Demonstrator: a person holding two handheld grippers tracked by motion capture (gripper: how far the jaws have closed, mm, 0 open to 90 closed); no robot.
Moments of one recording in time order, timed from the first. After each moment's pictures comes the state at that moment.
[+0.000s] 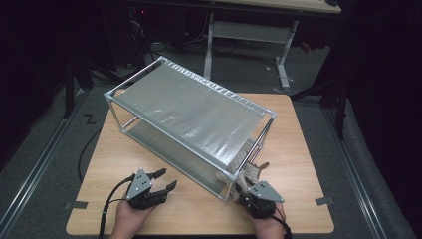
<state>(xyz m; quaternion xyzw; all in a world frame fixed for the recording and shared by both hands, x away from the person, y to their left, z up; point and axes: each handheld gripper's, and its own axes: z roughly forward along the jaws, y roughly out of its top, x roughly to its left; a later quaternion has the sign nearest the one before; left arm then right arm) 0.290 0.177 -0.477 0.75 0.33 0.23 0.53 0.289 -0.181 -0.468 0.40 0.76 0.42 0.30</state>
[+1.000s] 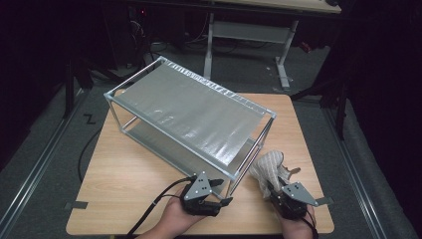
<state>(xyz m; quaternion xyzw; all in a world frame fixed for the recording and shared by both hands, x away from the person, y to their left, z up) 0.295 0.038 -0.444 0.80 0.20 0.12 0.55 0.291 -0.253 -0.467 0.45 0.73 0.39 0.34</state>
